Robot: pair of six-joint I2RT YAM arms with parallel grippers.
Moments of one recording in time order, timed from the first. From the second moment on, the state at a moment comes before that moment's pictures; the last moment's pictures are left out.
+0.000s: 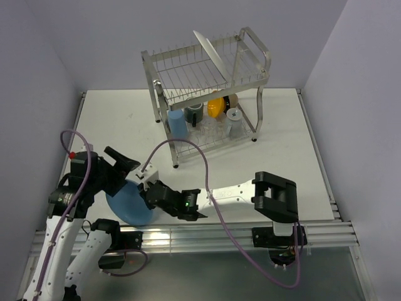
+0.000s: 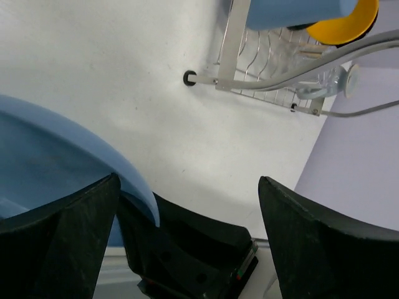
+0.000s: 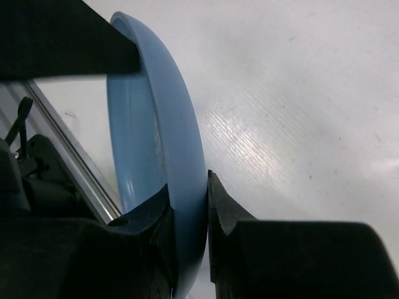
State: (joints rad) left arm -0.17 0.60 0.83 -0.93 0.13 -1.06; right arm 1.40 1.84 1.15 0.24 0.43 0.41
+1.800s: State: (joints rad) left arm -0.17 0.49 0.77 -0.83 -0.15 -1.03; right arm 1.21 1.86 2.21 0.46 1.02 -1.03
